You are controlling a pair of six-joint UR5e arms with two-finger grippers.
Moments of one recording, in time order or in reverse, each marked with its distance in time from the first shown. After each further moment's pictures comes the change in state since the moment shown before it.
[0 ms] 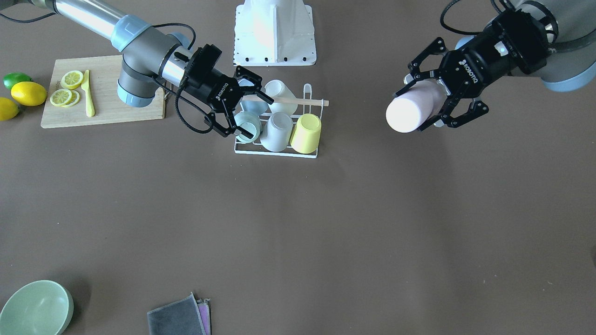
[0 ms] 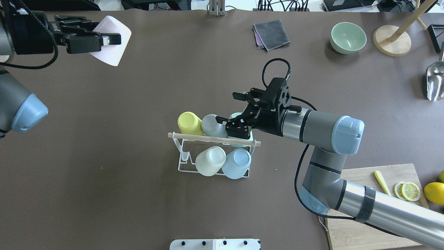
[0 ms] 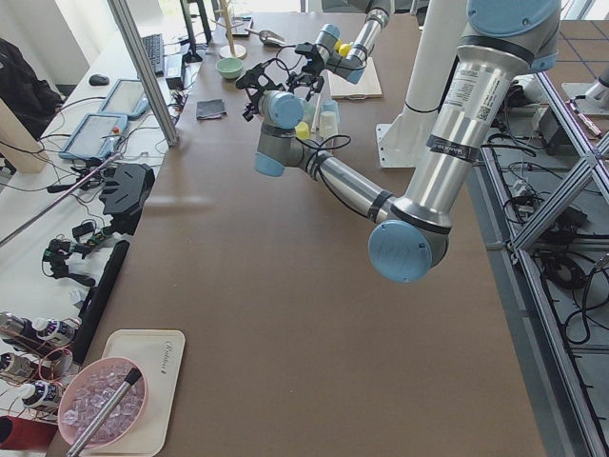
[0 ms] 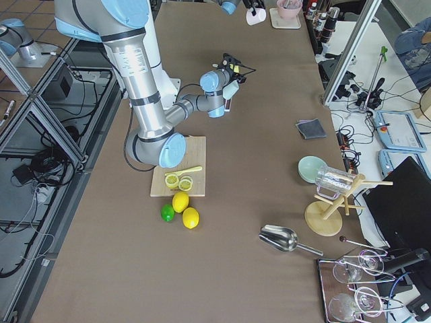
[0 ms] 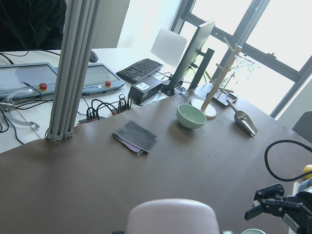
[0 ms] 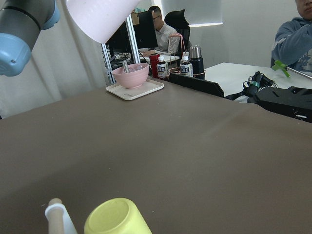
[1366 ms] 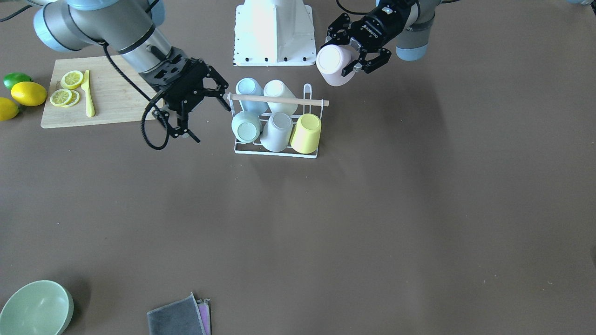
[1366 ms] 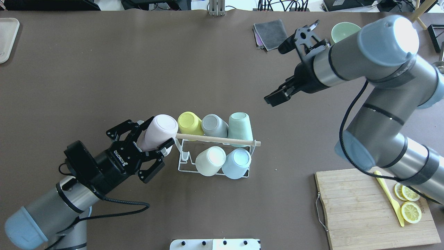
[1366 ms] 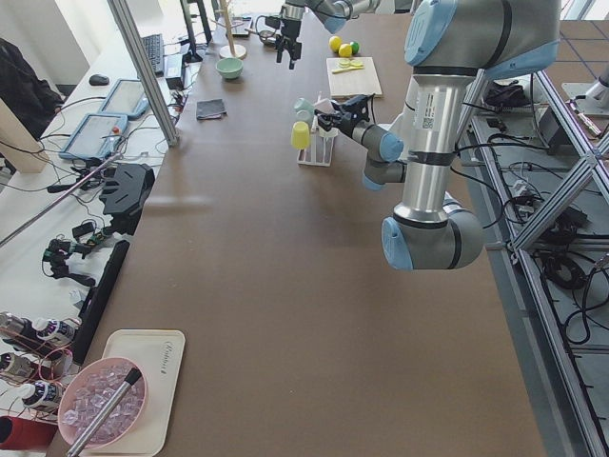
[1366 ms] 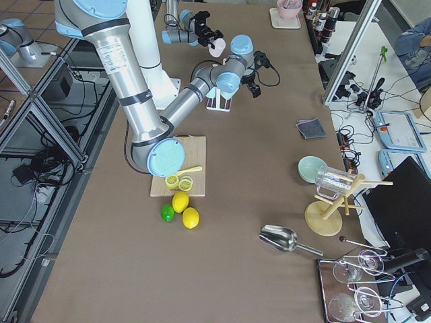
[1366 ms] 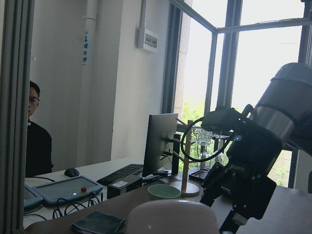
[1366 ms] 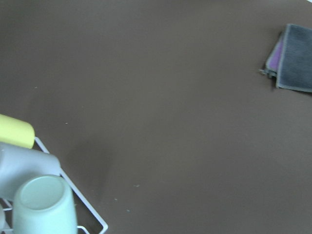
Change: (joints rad) left arm 0.847 0.103 -0.024 -0.324 1.129 0.737; right arm 0.409 -0.052 0.306 -1.094 0.528 -0.037
